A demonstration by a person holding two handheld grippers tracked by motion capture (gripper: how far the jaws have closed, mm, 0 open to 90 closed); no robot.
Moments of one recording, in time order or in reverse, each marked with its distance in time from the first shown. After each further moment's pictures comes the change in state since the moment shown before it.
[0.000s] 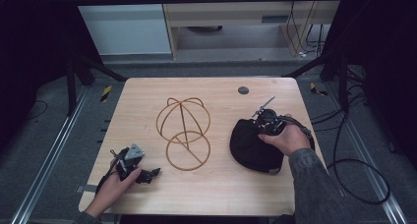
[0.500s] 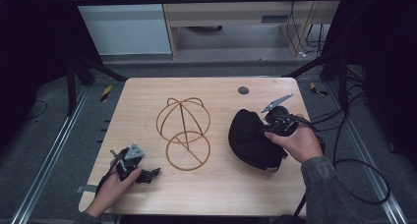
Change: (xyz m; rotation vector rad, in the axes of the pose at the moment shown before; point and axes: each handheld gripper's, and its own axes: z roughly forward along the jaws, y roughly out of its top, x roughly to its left) left arm 0.000 0.000 0.000 -0.001 0.002 -0.001; right arm 0.007 -0.014 -0.050 -0.196 0.029 0.033
